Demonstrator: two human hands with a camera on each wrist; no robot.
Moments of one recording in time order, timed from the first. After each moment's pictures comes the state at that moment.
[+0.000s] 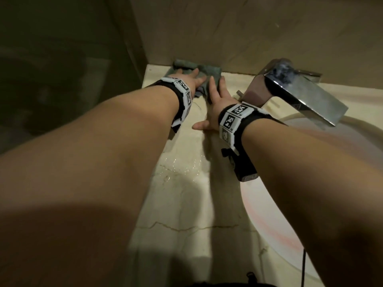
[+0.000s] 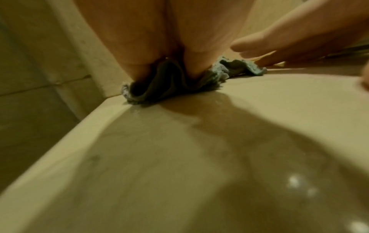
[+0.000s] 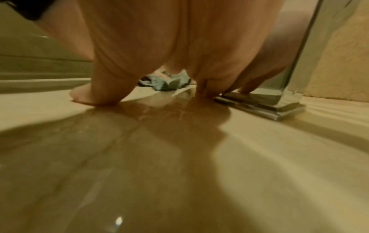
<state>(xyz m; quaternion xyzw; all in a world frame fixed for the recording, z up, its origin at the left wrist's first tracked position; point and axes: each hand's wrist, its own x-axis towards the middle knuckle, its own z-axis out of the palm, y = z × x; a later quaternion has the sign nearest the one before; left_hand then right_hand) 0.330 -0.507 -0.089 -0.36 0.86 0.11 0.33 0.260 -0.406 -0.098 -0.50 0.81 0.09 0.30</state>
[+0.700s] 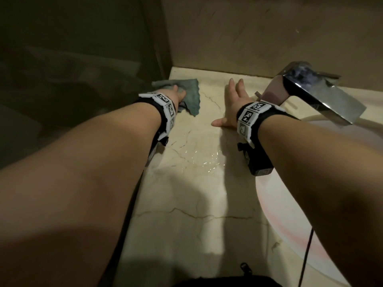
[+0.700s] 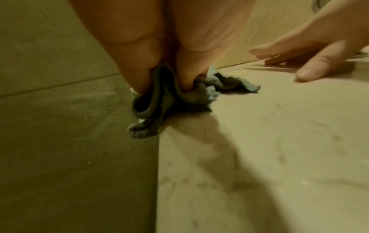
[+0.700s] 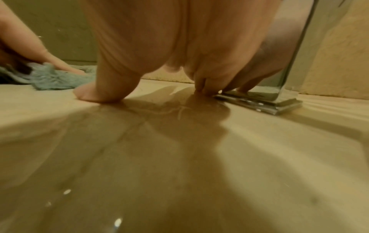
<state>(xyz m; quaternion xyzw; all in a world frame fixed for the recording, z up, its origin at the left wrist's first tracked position) 0.408 -0.505 -0.087 -0.42 0.79 0.09 0.43 0.278 -0.393 -0.068 -0.51 0.80 0.18 0.24</state>
